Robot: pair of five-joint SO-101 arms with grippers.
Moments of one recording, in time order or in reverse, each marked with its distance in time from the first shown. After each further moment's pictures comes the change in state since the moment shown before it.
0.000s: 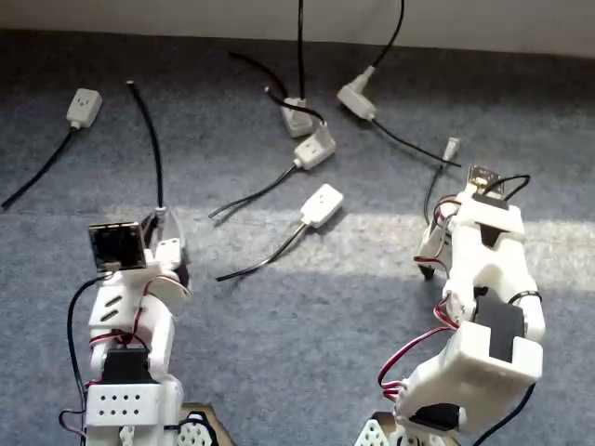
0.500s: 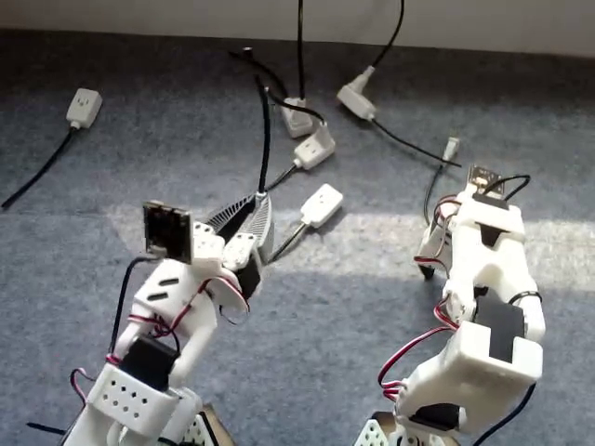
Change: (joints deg) left arm 26.0 10.2 -15.8 -3.1 12.7; right arm 0.4 0.0 0.0 0.0 0.0
